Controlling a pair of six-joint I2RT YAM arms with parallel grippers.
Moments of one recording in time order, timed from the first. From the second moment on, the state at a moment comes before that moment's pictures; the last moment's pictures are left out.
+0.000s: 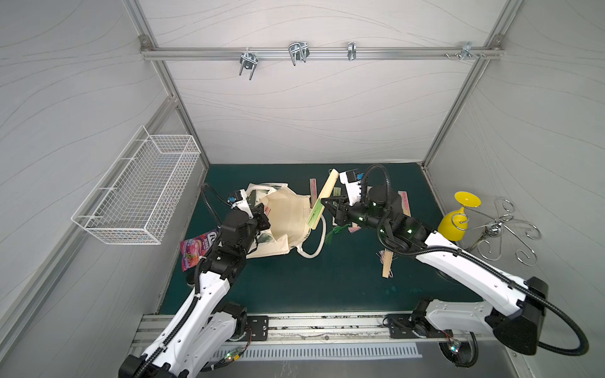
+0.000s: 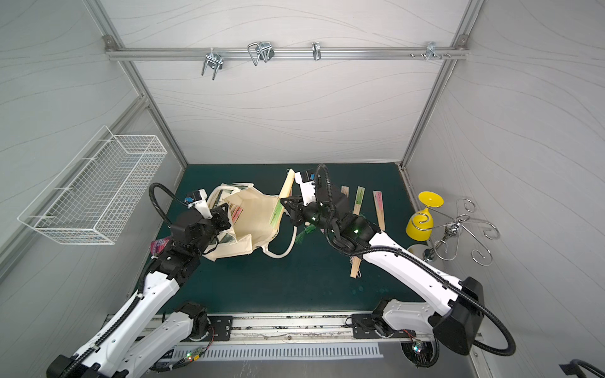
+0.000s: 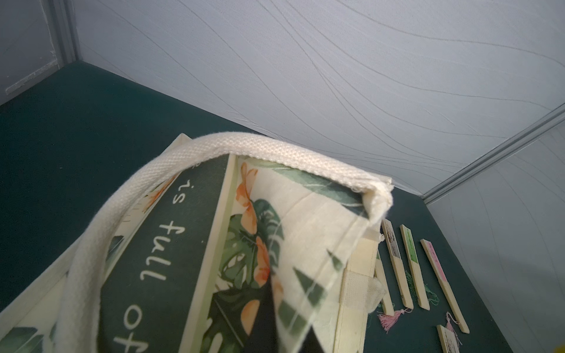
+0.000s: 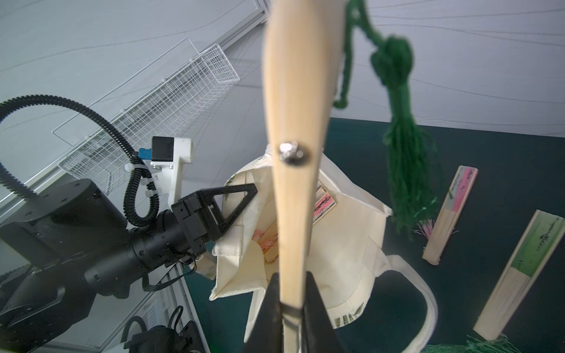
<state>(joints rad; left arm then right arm) -0.27 0.81 0.63 -0.11 -0.12 -0.52 0.86 1.18 1.10 -0.15 -0.13 0.43</state>
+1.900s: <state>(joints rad) -0.26 0.84 0.66 -0.18 -0.04 -0.50 0.38 1.12 0.54 -0.44 -0.56 0.75</state>
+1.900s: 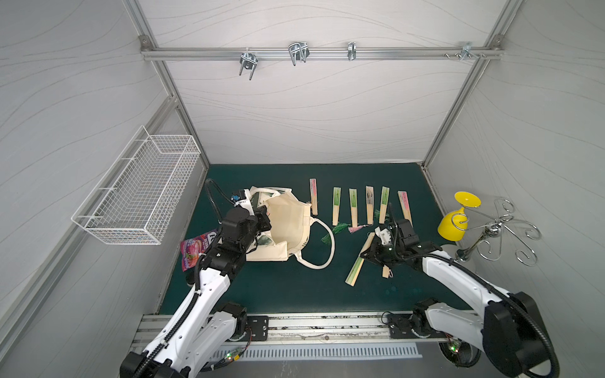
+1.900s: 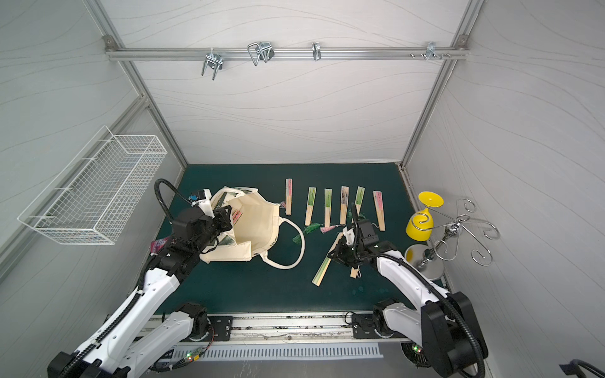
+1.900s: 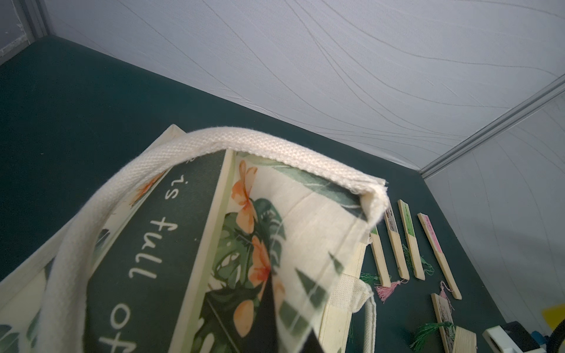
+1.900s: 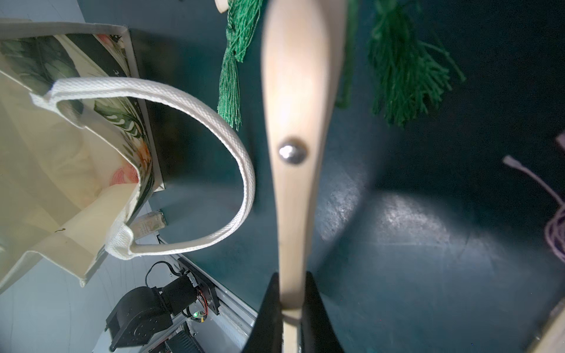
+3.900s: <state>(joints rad) -0.25 0.88 0.68 -0.18 0.02 -0.51 0.54 1.08 0.83 -0.67 -0.21 0.54</state>
